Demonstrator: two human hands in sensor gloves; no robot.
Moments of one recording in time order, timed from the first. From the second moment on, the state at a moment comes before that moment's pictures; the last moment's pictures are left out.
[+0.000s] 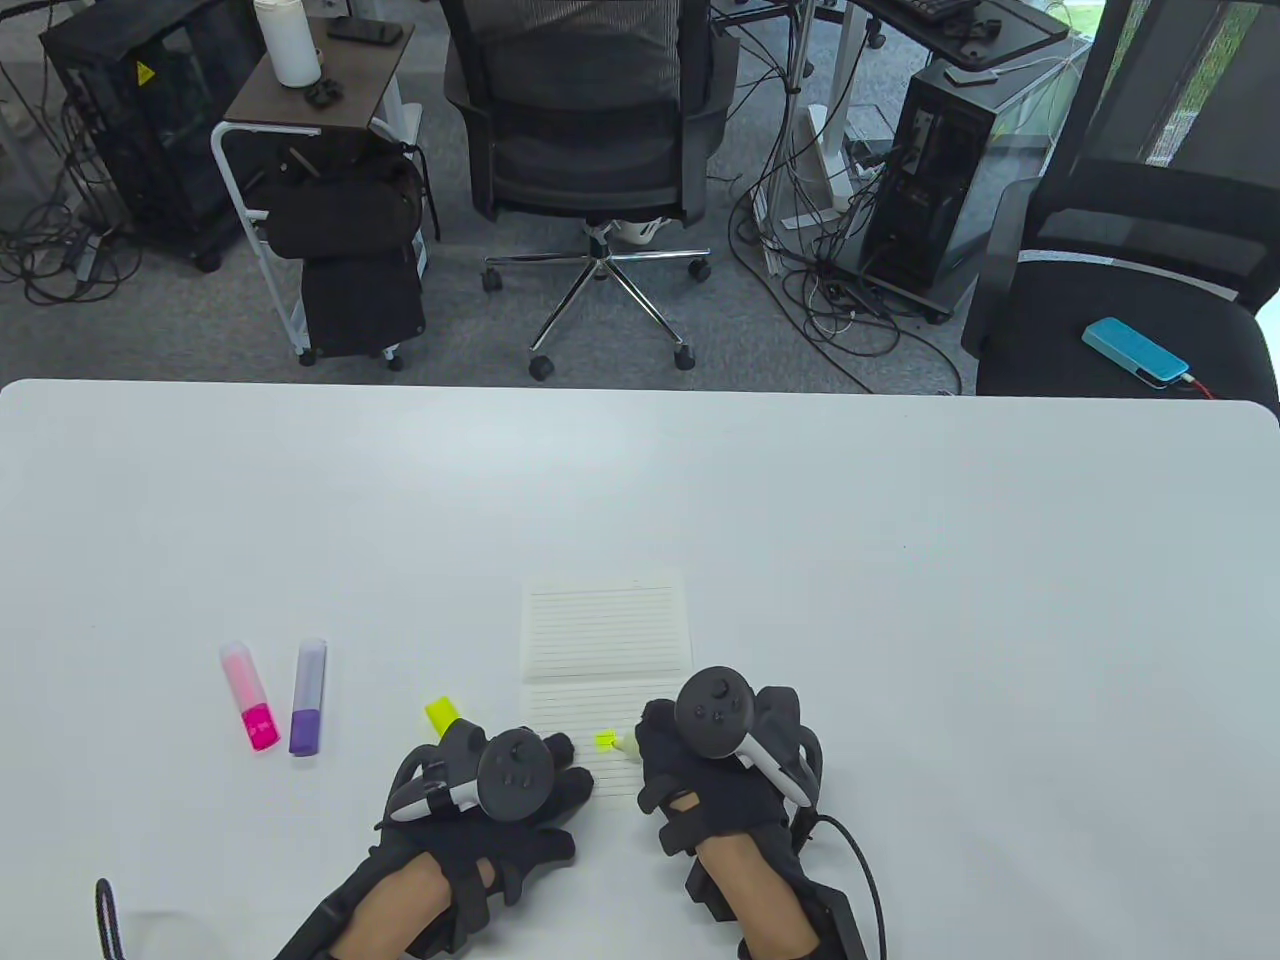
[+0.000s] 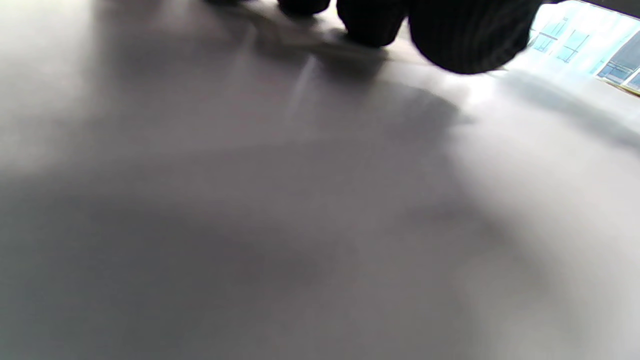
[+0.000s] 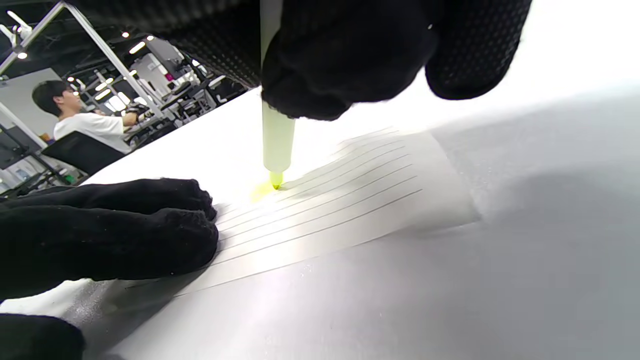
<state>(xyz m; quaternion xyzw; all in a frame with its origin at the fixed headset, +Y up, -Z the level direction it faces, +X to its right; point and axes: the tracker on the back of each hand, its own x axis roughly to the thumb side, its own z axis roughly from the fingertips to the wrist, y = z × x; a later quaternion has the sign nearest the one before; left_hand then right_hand) -0.155 -0.777 -0.259 -0.25 -0.25 0.09 0.93 0.067 -0.740 -0.283 0.07 0.13 0.96 0.23</state>
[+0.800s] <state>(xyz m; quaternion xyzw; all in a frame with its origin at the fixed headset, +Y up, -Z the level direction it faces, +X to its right) -0.244 -0.720 -0.273 0.04 -0.05 0.16 0.98 0.101 -0.727 -0.280 0.07 0.02 0.91 0.42</state>
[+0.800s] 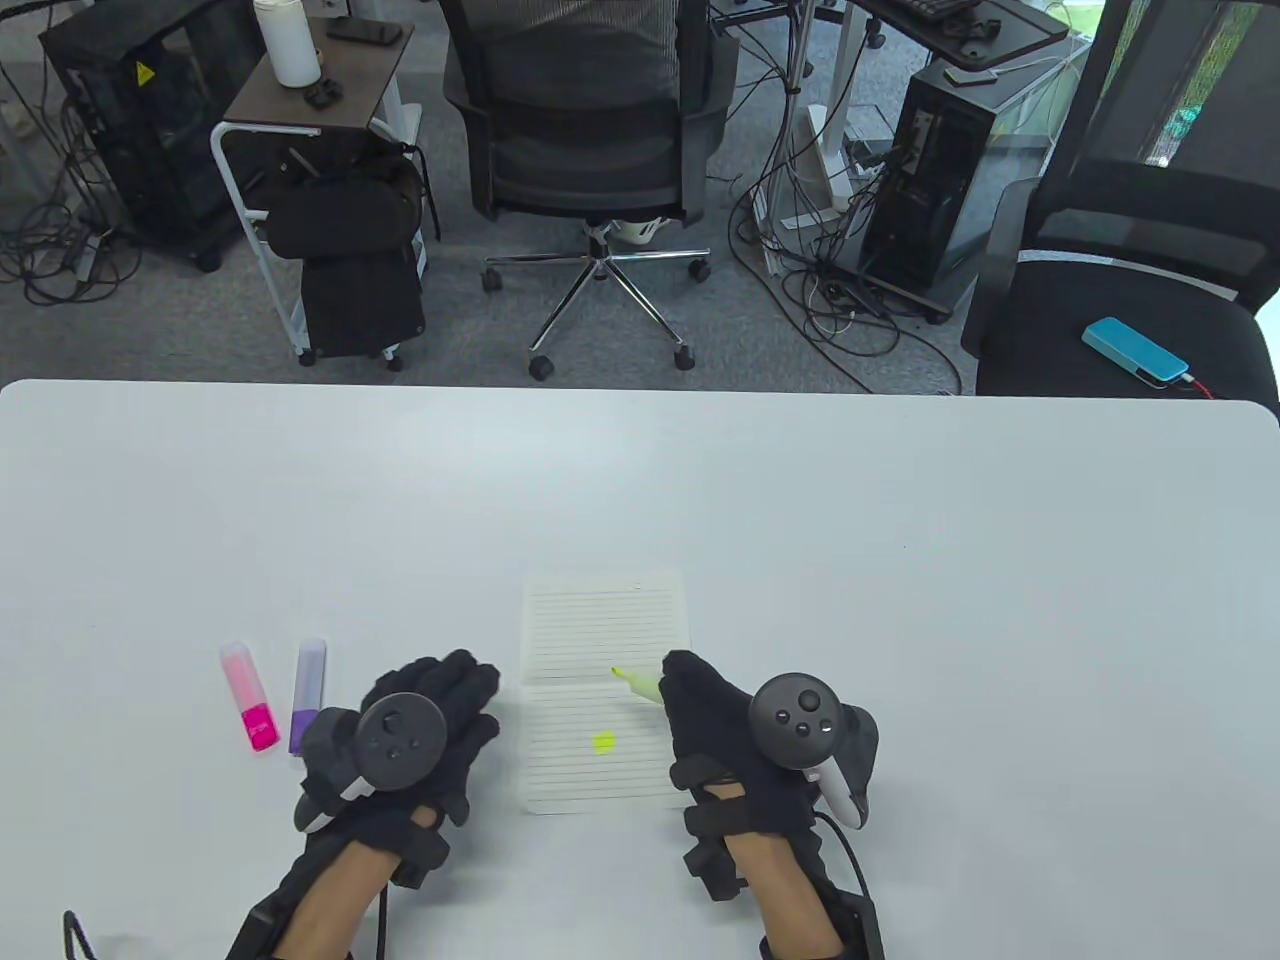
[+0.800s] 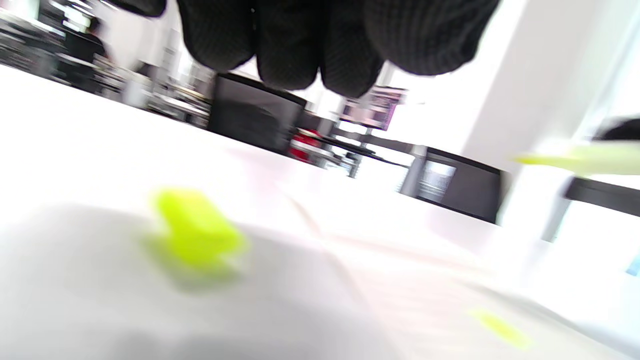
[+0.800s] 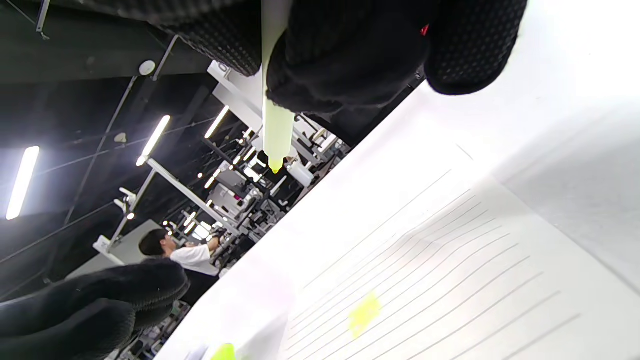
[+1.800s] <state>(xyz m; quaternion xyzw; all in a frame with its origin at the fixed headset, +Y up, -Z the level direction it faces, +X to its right) -0.212 -0.756 -0.298 -0.03 0.09 -0.04 0.99 0.096 -0.728 -0.280 0.08 0.04 0.90 0.42</state>
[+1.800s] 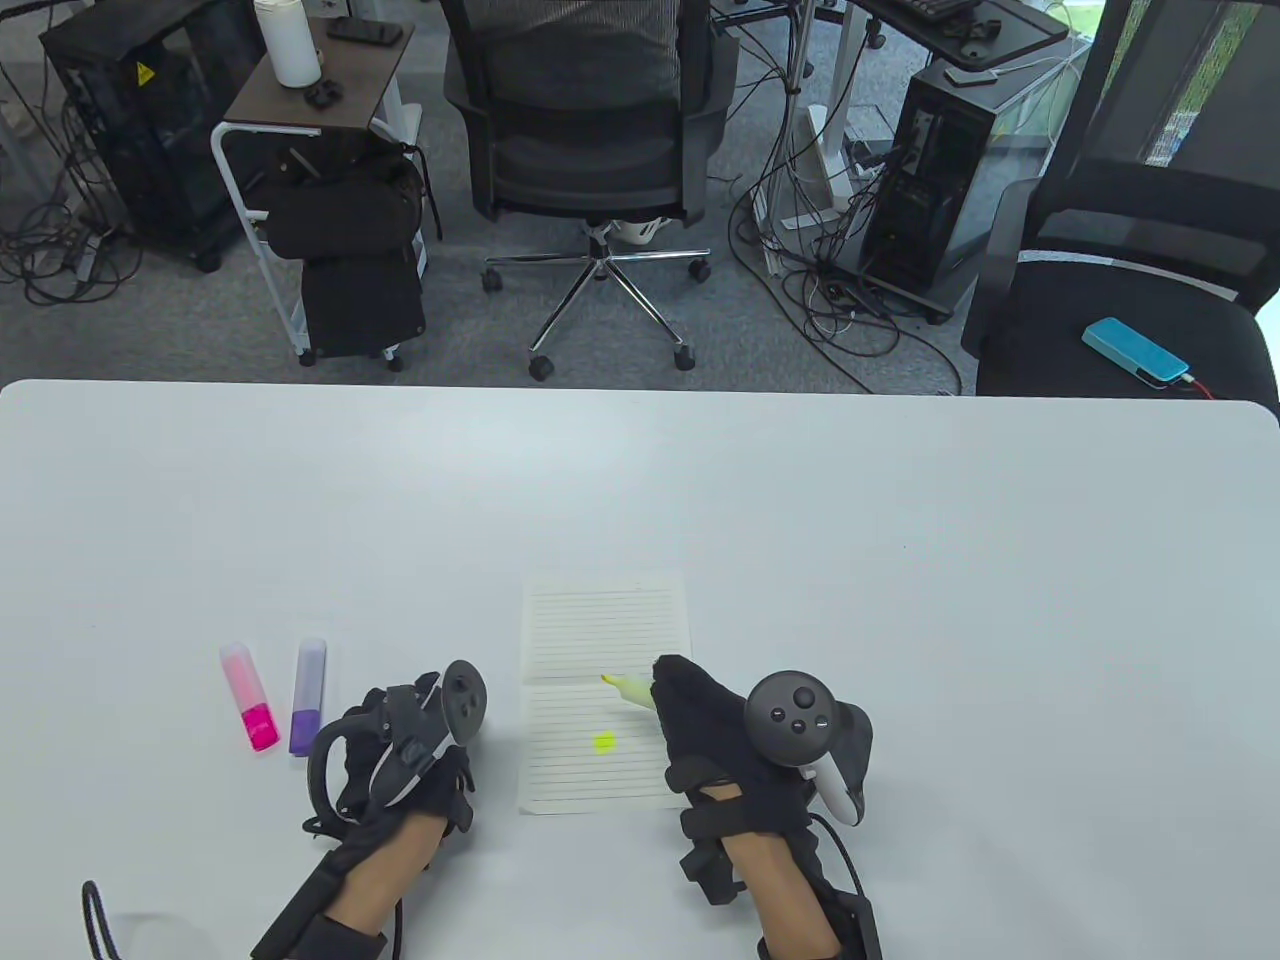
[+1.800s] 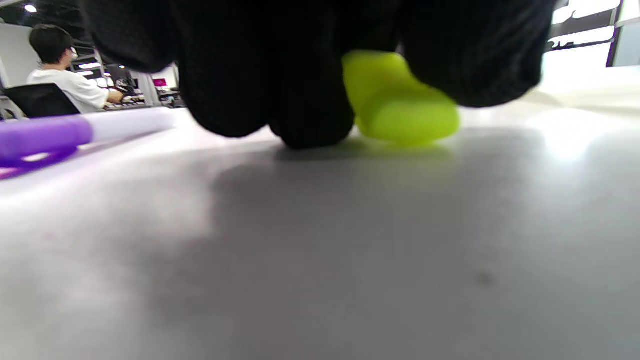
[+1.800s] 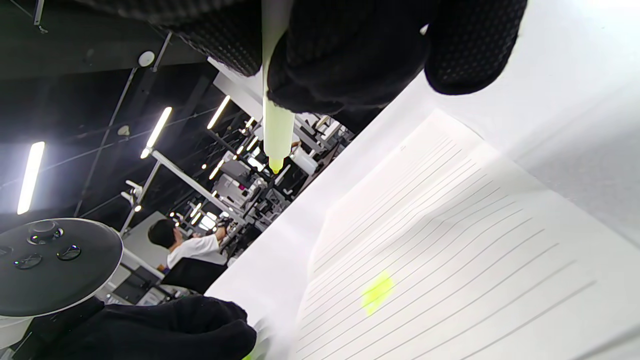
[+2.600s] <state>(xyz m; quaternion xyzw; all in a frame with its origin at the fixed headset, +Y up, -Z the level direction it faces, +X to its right) -0.222 -0.733 -0.284 -0.02 -0.01 0.16 0.99 0.094 -0.725 -0.286 0.18 0.03 0.87 0.45</state>
